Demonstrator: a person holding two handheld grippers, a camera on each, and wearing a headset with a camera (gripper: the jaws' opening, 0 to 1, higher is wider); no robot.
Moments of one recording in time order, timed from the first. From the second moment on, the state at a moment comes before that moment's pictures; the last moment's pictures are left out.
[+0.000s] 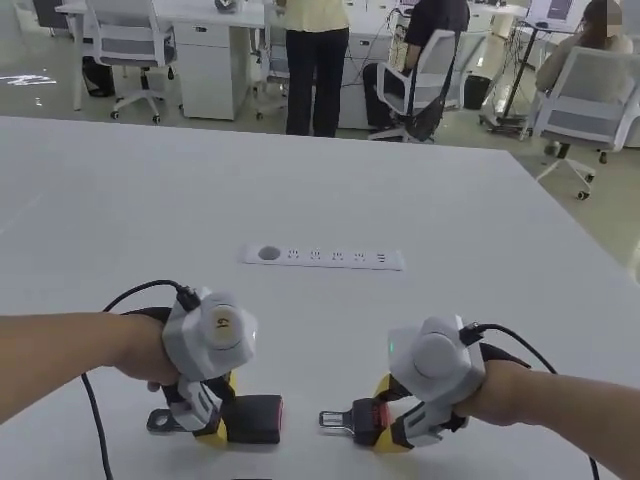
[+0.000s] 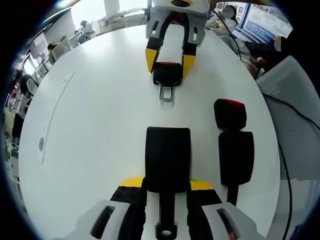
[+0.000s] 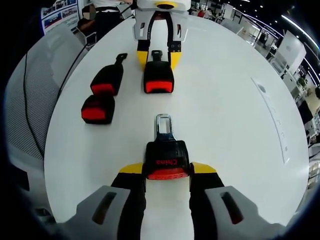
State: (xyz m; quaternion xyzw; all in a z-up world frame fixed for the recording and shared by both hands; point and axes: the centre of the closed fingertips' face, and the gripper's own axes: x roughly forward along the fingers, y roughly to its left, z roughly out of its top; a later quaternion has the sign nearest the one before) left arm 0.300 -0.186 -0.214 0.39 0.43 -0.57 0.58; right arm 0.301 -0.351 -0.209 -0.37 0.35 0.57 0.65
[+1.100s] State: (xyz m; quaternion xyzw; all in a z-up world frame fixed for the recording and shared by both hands) left arm 0.299 -0.187 -0.212 0.39 0.43 -0.57 0.58; right arm 0.297 -0.316 -0.206 -0.37 0.34 0.58 0.64
